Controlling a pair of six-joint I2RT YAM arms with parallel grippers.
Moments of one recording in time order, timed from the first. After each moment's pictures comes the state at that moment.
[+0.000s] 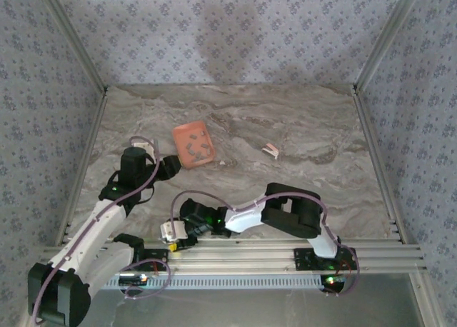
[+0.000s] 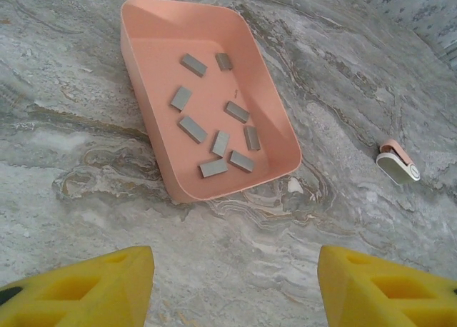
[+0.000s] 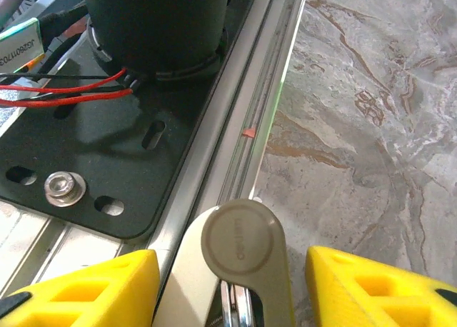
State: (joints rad) left arm -0.29 0.87 0.55 -0.27 0.17 -0.54; right arm 1.33 2.04 1.04 0.39 -0.31 -0.46
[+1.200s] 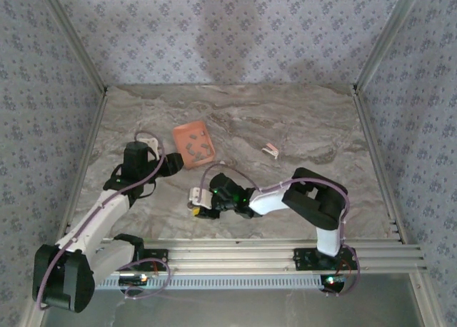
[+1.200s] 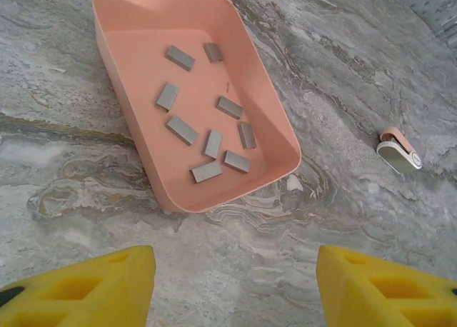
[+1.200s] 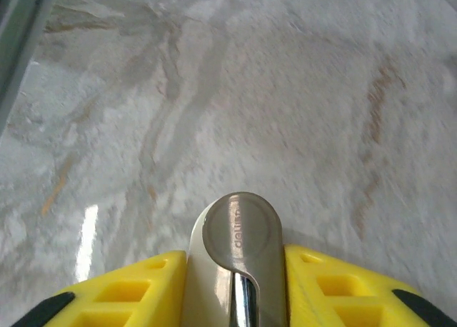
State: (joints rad) left arm -0.26 1.00 0.58 -0.20 0.26 -0.48; right arm 1.06 1.85 0.79 0.44 -0.28 -0.34
